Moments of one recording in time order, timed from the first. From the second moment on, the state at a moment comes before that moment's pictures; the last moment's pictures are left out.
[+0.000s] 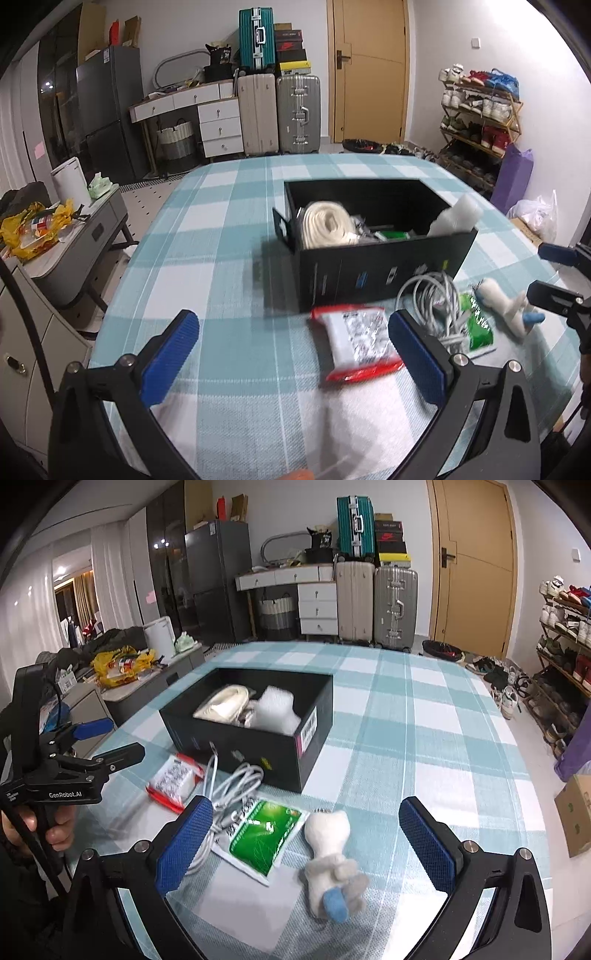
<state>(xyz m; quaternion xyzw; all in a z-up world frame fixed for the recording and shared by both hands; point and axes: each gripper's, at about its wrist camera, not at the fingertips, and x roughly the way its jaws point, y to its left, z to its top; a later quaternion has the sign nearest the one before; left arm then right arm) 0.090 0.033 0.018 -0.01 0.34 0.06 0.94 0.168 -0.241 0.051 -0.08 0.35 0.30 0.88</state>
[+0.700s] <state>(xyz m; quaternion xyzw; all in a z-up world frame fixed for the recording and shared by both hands) 0.098 0.028 0.002 0.01 0.38 0.11 0.92 0.175 -0.246 0.027 -0.11 0.39 0.26 0.88</state>
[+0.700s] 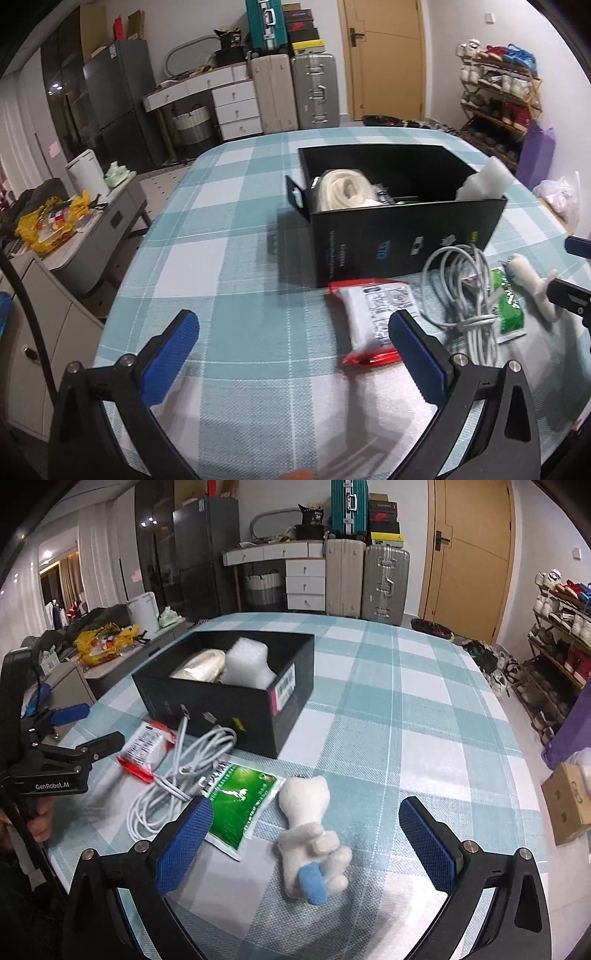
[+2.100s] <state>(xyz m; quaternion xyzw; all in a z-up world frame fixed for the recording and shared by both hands) 0.112 0.017 -0.021 -0.03 0.42 0.06 0.91 0.179 -0.248 0.007 -0.11 0.43 0.27 0.85</state>
